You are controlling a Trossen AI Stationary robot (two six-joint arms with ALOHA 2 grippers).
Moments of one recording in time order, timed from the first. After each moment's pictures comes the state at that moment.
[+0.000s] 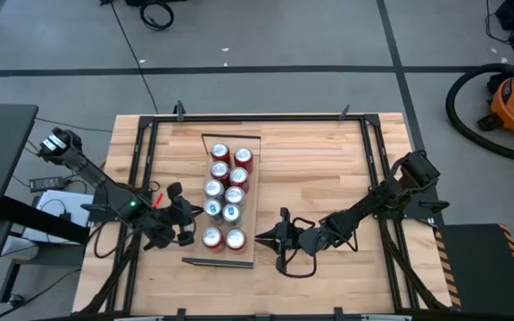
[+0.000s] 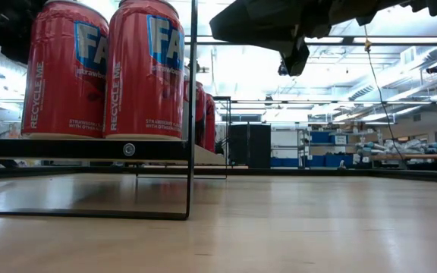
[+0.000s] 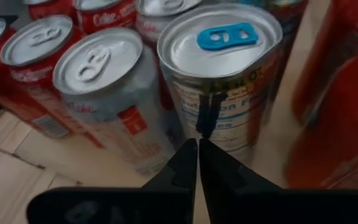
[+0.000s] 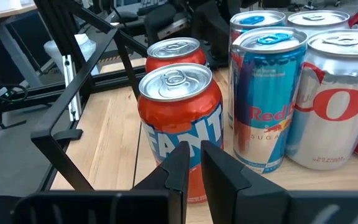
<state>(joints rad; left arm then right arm) -0.67 1.05 0.58 -0.44 -0.83 -0.58 0.50 1.78 0.90 0.58 0.56 0.34</state>
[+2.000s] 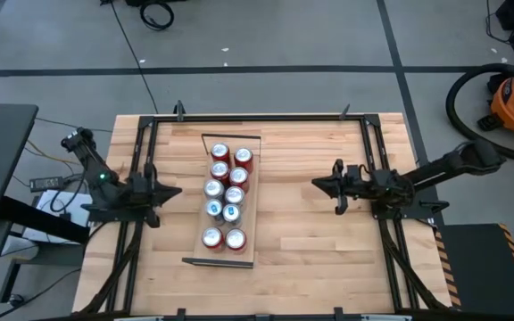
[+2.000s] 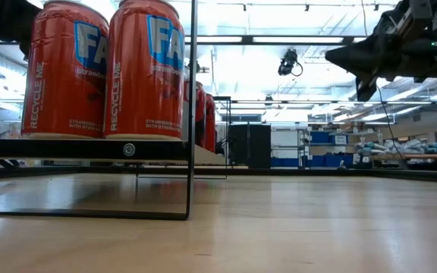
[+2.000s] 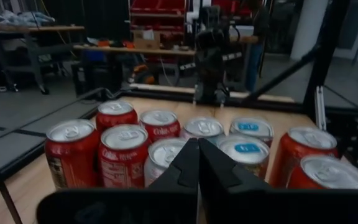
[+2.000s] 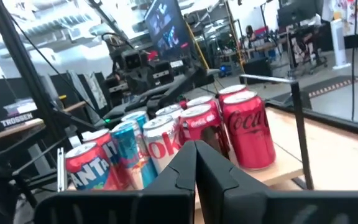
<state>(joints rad) -0.87 0.18 0.25 -0.15 -1.06 -0.13 0.14 0.88 0.01 1.02 0.29 0.25</state>
